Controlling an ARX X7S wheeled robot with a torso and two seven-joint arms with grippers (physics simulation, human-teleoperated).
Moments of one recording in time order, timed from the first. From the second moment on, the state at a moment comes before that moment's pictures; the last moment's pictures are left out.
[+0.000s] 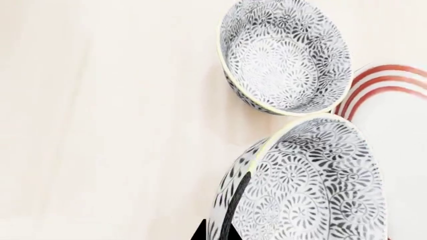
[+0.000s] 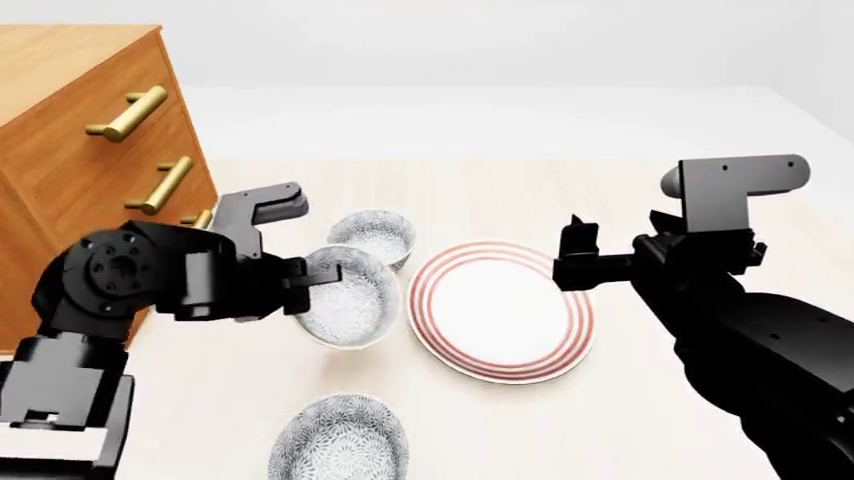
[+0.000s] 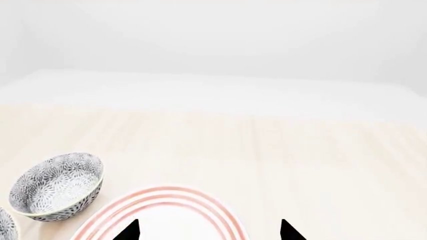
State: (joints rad) left arm -1.13 -0.36 0.34 -0.62 -1.20 -1.26 -0.57; right arm 0.73 0.35 0.07 -0.47 0.69 1.38 0.30
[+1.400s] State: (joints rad) left arm -0.80 -0.79 0.32 0.16 -2.63 -0.97 -1.52; right arm 0.78 0.33 0.05 -0.46 0.73 1.36 0.35
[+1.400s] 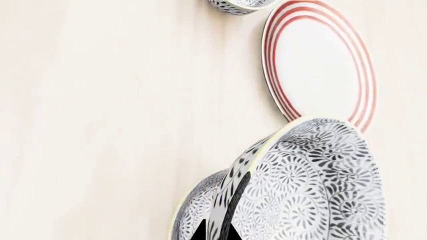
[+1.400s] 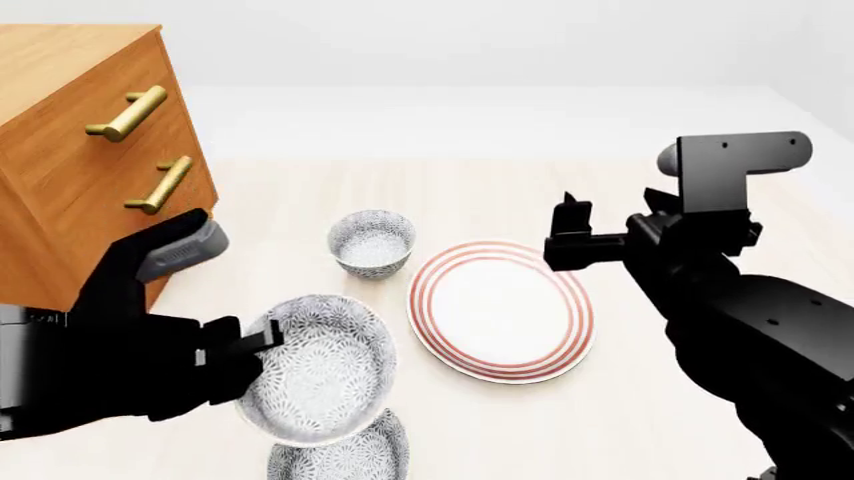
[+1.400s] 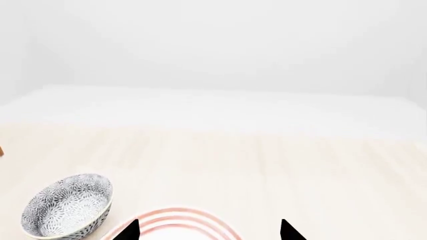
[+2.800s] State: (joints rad) left arm -0.74 -0.87 0.48 0.27 -2.58 -0.92 -1.41; right arm 0.72 0.36 0.10 -0.50 0.80 1.34 0.39
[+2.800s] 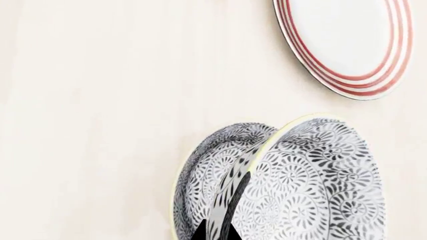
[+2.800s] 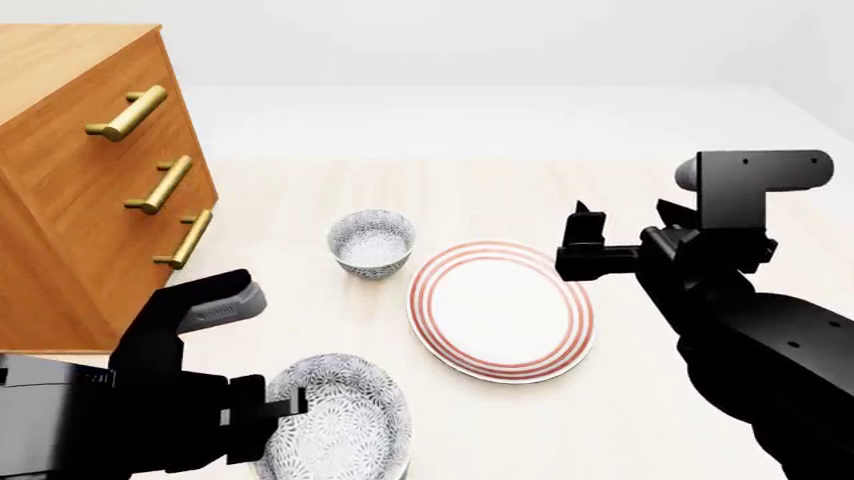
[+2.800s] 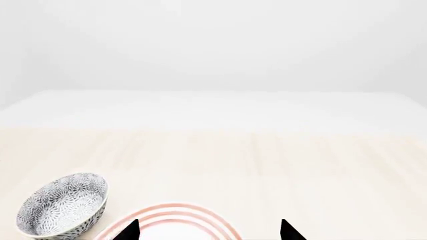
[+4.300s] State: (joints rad) left arm -0.76 -0.81 0.59 0.18 -2.43 -0.92 -1.33; right arm 0.67 0.39 0.10 -0.49 0.83 1.30 0.42
